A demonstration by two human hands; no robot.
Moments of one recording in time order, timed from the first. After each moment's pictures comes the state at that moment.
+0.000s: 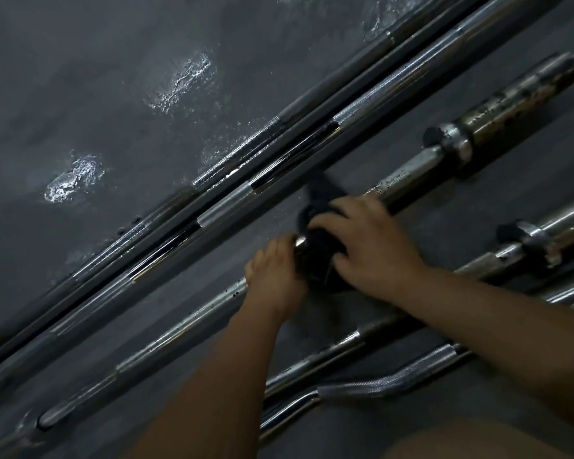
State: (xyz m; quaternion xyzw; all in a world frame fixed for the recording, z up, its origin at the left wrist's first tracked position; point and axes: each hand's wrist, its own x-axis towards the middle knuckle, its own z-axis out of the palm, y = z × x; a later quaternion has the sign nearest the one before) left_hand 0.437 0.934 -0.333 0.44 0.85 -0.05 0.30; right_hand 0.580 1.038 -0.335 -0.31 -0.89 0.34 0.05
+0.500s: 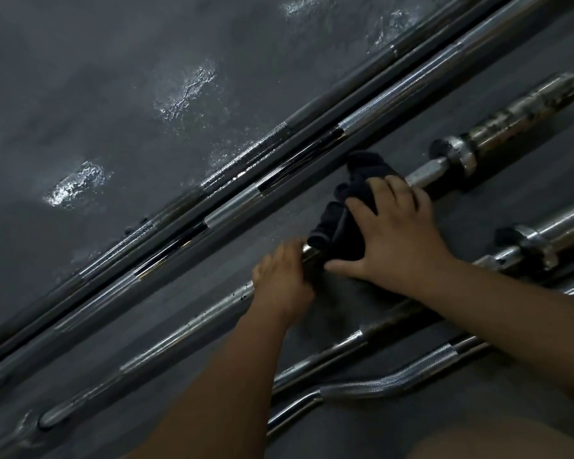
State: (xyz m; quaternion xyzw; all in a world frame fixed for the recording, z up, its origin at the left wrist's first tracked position) left_hand 0.441 0.928 -0.329 0.44 0.84 -0.03 0.32; right_hand 0.592 1.052 -0.318 -0.41 -0.89 0.15 -0.12
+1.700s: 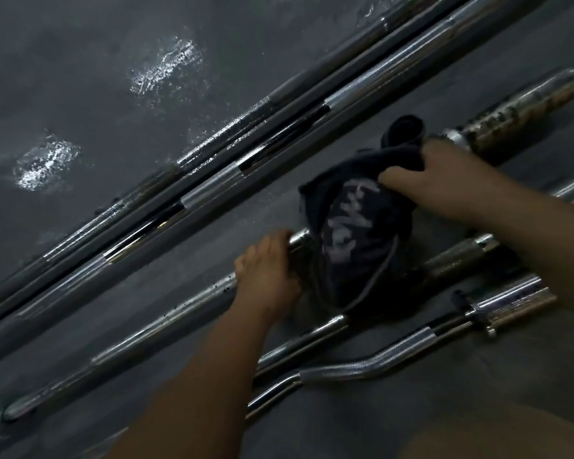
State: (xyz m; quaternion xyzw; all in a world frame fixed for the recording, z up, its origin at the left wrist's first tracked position) left_hand 0.451 0.916 -0.335 0.45 0.84 -0.03 0.30; right_hand 0.628 1.119 -0.284 -0.51 -0.74 0.43 -0.03
